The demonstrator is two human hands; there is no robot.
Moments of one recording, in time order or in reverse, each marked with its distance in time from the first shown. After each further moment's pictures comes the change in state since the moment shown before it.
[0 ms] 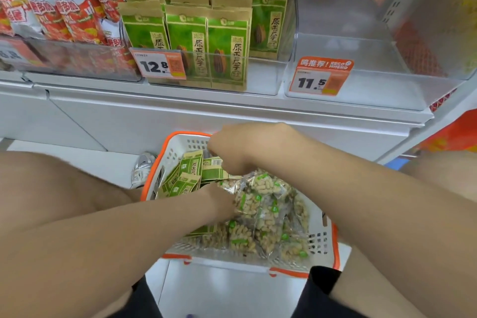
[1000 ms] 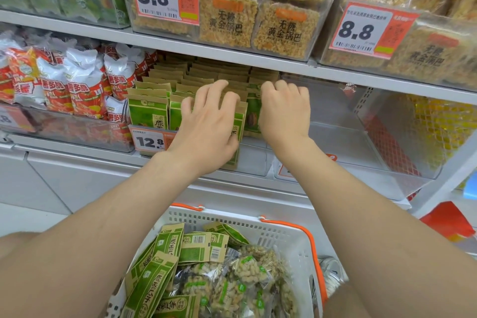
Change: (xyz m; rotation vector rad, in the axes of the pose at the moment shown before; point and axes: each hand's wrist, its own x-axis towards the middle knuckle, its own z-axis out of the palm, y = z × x) left_hand -0.131 -0.161 -0.144 -0.450 1.350 -0.780; right_hand 0.038 0.140 -0.088 -0.142 1.161 0.591
